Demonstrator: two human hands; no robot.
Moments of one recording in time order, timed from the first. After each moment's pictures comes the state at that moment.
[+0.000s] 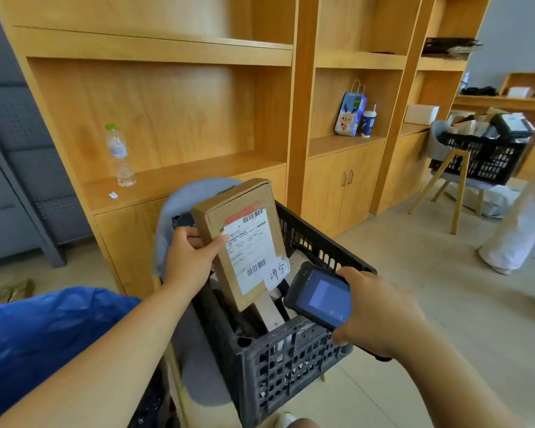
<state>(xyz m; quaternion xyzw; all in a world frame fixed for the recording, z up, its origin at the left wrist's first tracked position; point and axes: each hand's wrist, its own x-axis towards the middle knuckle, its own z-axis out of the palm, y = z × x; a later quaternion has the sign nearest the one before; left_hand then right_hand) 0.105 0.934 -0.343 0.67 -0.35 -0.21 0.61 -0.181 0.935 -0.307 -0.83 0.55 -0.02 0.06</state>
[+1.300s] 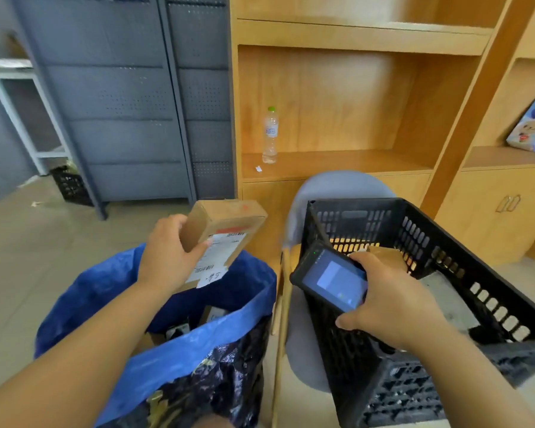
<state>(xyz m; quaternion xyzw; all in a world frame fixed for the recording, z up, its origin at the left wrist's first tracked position) 0.285 1.143 -0.357 0.85 -0.31 0.10 0.42 -0.011 0.980 -0.307 -0.93 0.34 -0.09 0.13</state>
